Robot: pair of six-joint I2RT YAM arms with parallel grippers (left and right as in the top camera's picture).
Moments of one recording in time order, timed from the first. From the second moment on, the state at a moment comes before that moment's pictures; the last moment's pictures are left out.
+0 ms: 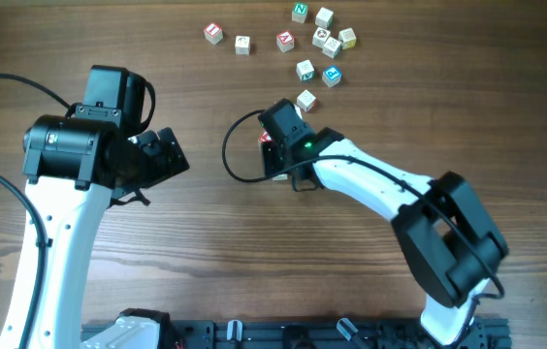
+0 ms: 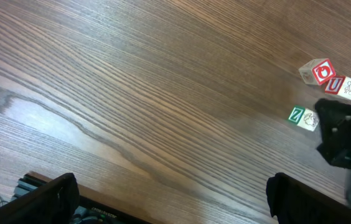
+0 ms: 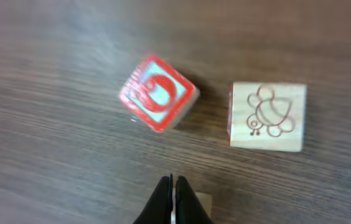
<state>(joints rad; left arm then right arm) -0.15 1.35 1.51 -1.50 -0.11 -0.61 0.68 1.93 1.25 -0.41 0.03 0.52</state>
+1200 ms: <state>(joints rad) -0.15 1.35 1.51 -1.50 -0.11 -0.61 0.49 2.00 1.25 -0.25 -0.04 0.47</state>
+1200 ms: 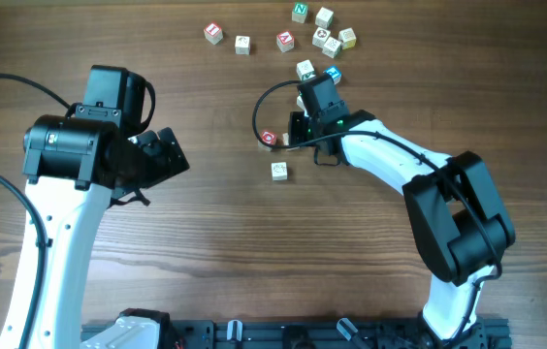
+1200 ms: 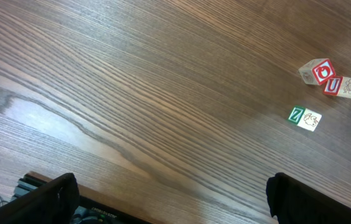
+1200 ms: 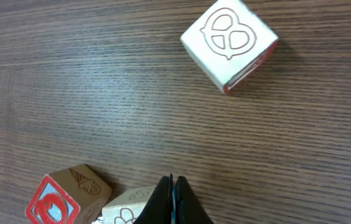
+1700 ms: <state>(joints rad) -0.15 1.35 1.51 -1.50 -0.11 -0.61 0.51 1.99 1.25 -0.25 -0.01 0.47</state>
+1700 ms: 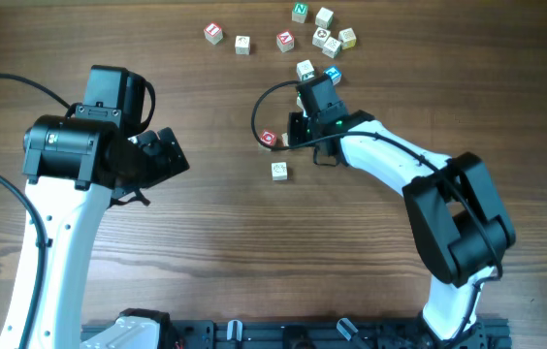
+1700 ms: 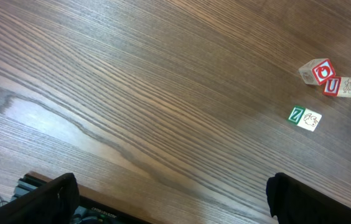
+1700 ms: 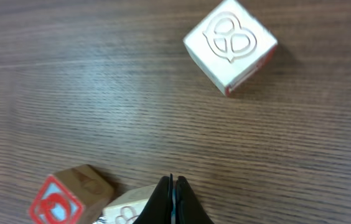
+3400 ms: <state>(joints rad) -0.15 1.35 1.51 -1.50 -0.11 -0.61 0.62 2.04 1.25 -0.05 -0.09 0.41</state>
